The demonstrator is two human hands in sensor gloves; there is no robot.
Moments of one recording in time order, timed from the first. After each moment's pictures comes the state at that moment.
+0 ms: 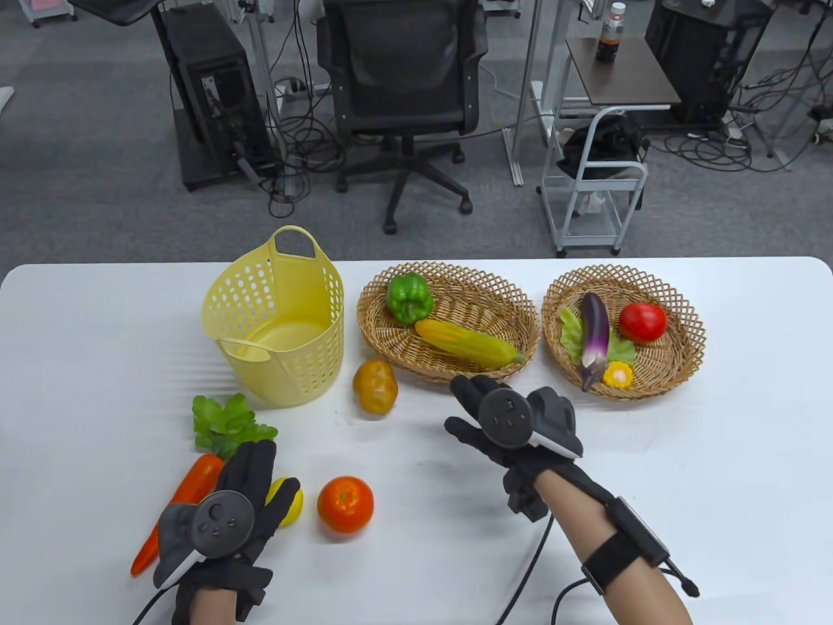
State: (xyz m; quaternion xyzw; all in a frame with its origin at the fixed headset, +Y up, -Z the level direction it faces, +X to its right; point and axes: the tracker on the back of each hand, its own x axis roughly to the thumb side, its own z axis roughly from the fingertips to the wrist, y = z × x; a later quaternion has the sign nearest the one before) left_hand -0.280 -0.714 -0.265 0.03 -0.12 0.18 0.98; right_hand 0.102 -0.687 -0.352 0.22 -0.03 0.96 0.14
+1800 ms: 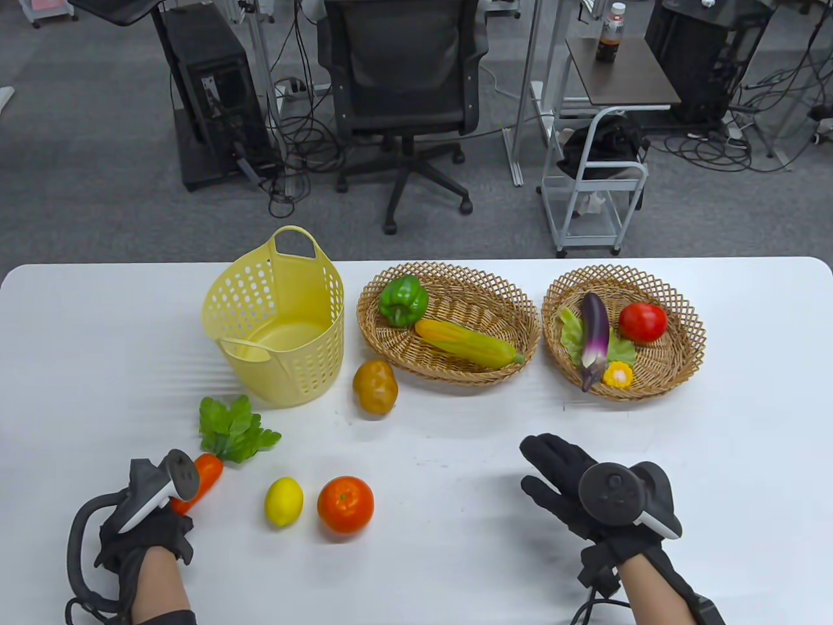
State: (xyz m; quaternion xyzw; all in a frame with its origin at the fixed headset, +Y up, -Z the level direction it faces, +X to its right) left_hand -0.389 -0.751 -0.306 -0.26 0.16 -0.10 0.95; right_hand 0.190 -0.719 -0.287 0.21 -0.02 0.95 0.25
